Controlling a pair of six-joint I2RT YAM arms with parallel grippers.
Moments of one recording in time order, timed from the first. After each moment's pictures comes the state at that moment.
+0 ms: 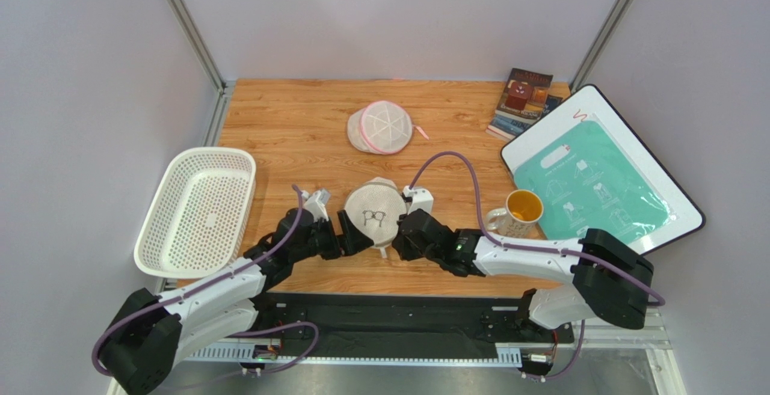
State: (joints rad) left arm -0.64 0.92 0.24 0.17 0.24 -0.85; right arm 1.10 1.36 0.66 -0.05 0.28 0.76
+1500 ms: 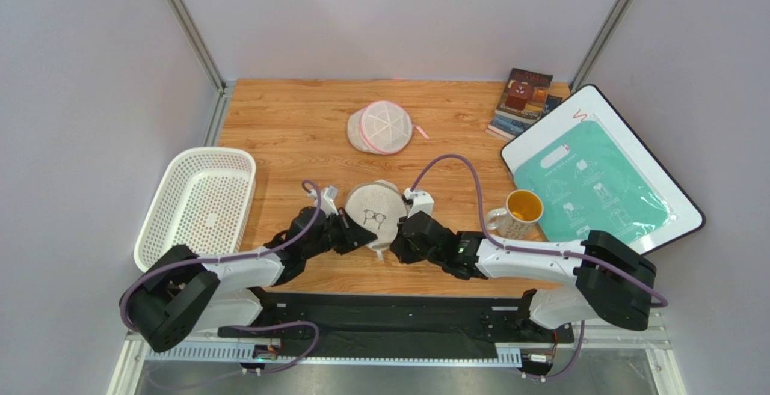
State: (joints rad) left arm -0.70 1.21 0.21 0.55 0.19 -1.04; right arm 1.11 1.35 0.63 -0.02 0.25 0.79
